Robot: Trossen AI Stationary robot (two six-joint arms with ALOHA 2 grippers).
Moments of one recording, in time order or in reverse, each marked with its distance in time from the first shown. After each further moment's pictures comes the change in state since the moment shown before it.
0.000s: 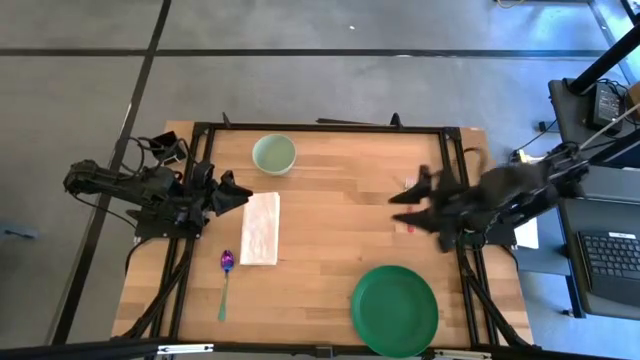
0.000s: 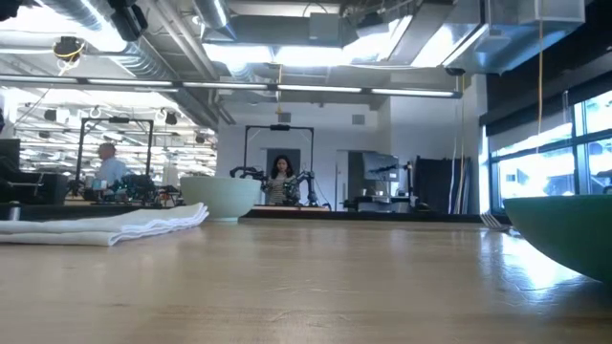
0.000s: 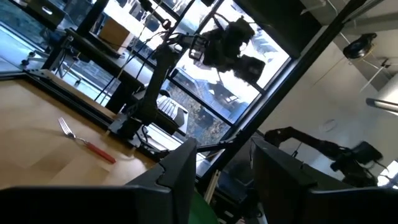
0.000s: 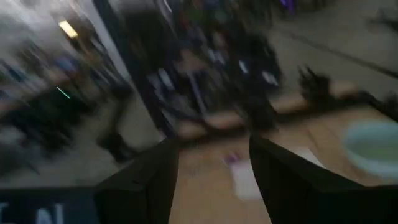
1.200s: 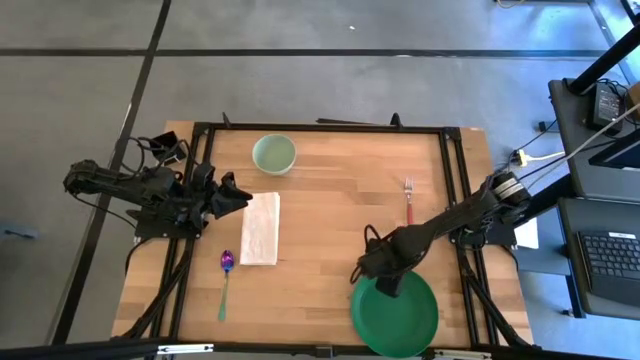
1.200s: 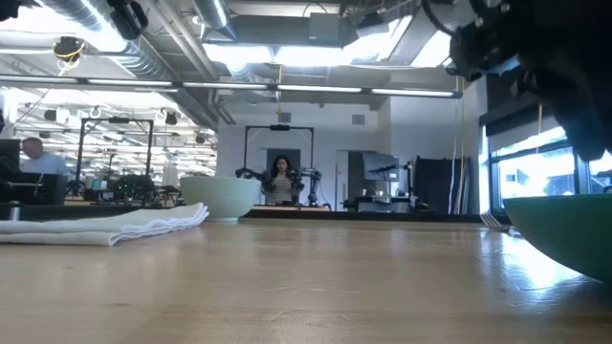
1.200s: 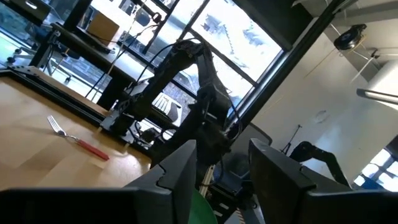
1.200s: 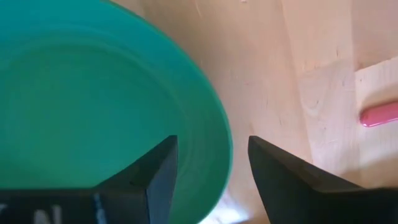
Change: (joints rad) left arm 0.000 0.000 0.000 -0.007 0.050 0.015; right arm 0.001 0.765 0.099 -0.767 -0.467 0.466
